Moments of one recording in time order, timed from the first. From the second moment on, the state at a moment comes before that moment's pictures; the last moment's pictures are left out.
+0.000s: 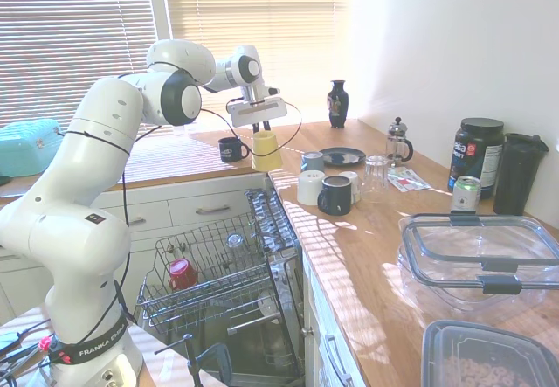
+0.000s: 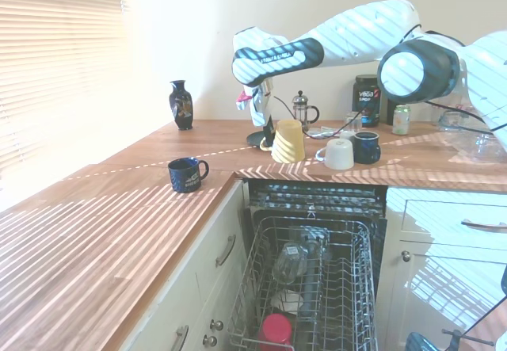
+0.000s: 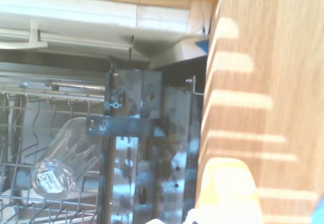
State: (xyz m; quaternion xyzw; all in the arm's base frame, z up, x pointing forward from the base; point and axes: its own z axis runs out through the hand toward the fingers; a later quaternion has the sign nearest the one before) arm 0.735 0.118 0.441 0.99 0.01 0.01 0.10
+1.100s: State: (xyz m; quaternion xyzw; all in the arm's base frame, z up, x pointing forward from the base) arm 0.756 0.037 0.371 0.99 -0.04 -0.01 0.10
